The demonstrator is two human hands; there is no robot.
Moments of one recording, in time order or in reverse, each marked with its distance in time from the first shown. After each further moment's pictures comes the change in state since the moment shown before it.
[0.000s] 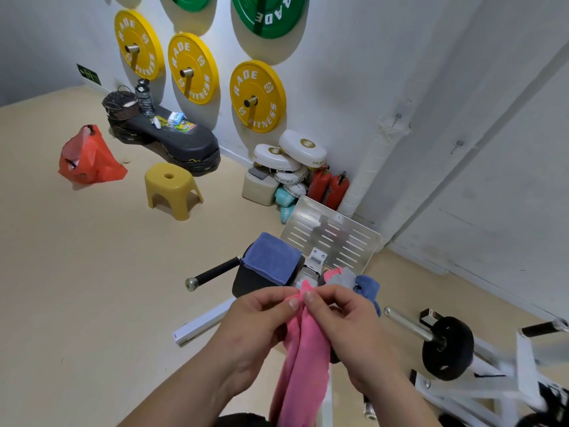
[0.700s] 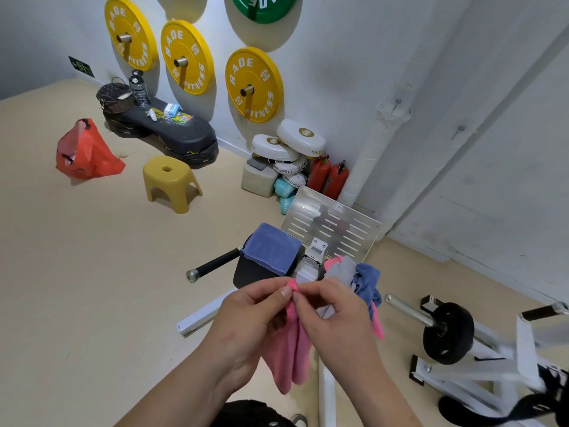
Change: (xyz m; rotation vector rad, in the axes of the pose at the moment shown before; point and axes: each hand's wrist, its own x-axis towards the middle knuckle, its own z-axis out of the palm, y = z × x) left_hand -0.006 -0.007 -0.002 -0.133 0.074 0.023; right_hand -0.007 0.020 0.015 -0.333 0.149 -0.301
